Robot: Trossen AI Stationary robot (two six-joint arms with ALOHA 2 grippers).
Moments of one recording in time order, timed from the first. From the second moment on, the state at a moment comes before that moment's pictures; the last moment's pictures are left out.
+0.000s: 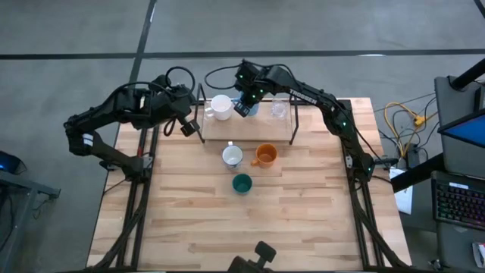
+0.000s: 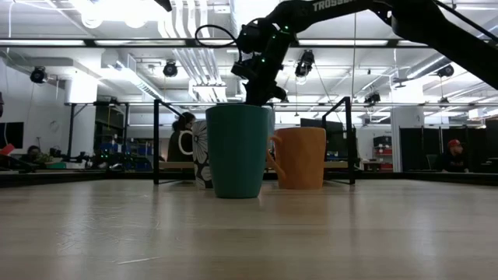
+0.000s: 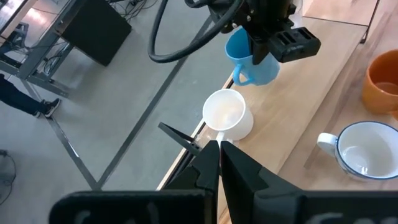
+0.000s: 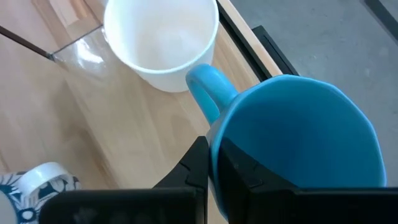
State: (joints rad) left arm 0.11 1.34 1.83 -1.39 -0.68 -0.15; right arm -0.50 2.26 2.32 -1.13 -0.03 0.07
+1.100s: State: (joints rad) left arm 0.11 1.34 1.83 -1.40 -0.69 -0.15; right arm -0.51 2.26 2.26 -1.08 -0.03 0.07
